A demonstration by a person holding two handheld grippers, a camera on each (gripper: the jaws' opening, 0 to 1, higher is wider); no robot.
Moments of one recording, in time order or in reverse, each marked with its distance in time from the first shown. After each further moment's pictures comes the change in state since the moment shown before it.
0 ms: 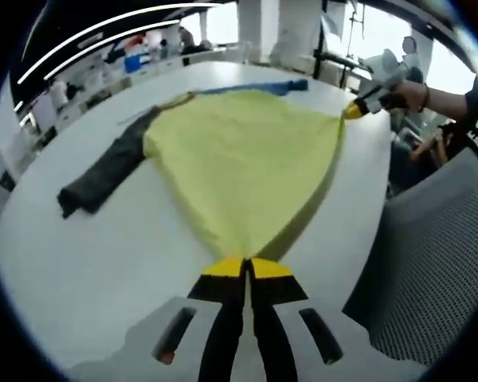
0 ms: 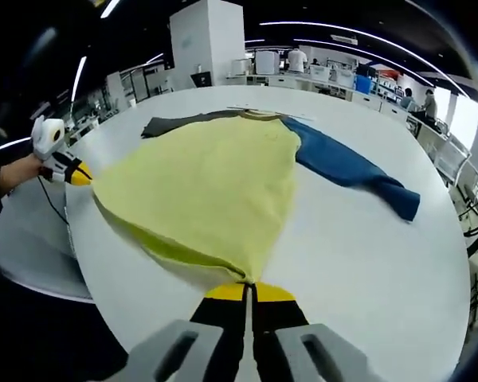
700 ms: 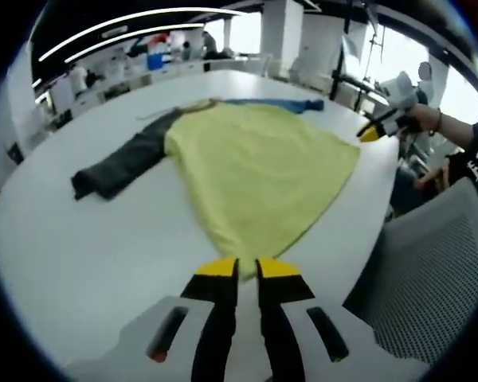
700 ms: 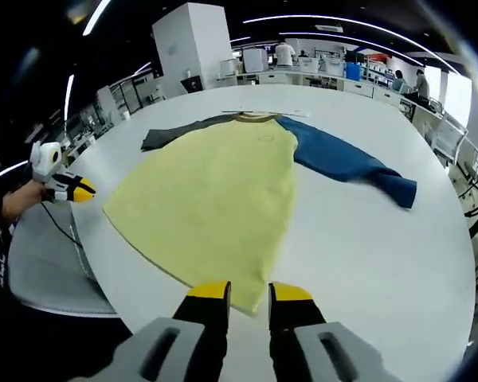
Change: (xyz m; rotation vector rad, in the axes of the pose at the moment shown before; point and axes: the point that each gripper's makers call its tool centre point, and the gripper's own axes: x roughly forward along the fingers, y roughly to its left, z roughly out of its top) left arm -0.019 0.012 0.002 -0.171 -0.081 0.039; right arm -0.018 0.016 0.013 0.115 0.011 0.024
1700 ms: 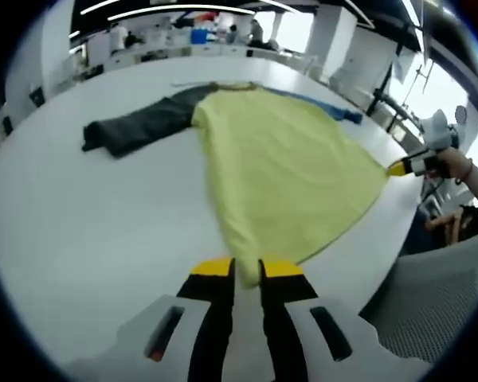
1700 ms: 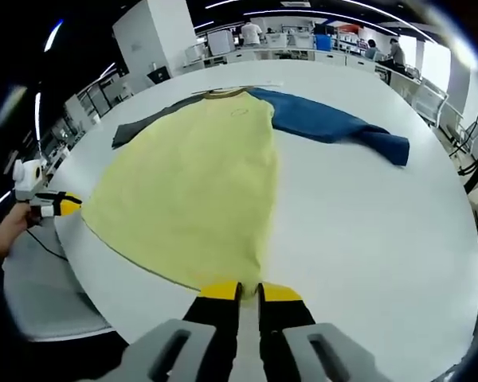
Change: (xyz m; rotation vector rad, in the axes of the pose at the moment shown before) left arm 0.029 0.010 -0.015 -0.213 0.078 0.077; right arm 0.021 -0.009 -0.027 0.142 0.115 -0.089
